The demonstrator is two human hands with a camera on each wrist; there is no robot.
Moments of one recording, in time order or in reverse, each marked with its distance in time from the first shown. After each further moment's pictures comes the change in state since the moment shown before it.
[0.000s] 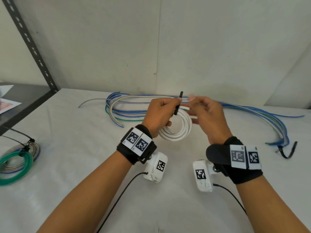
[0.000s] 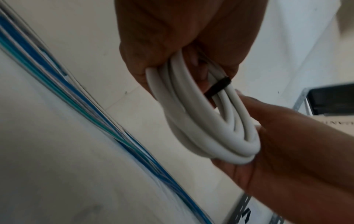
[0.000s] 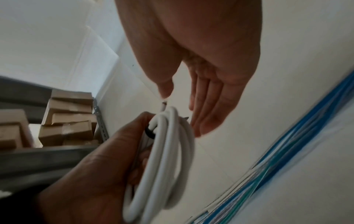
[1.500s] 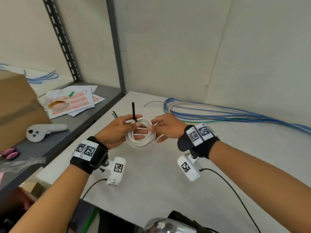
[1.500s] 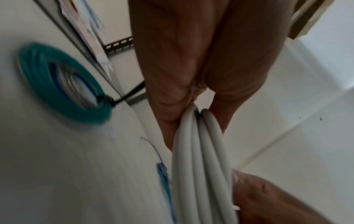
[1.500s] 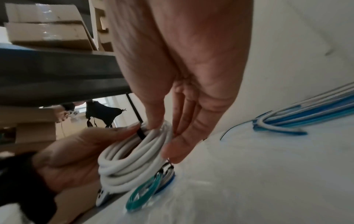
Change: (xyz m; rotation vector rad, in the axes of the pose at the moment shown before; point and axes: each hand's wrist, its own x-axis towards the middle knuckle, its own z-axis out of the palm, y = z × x) left_hand -0.166 0.016 -0.271 -0.237 0.043 -0.240; right_hand -0.081 -0.044 0.215 -0.367 -0.884 0.172
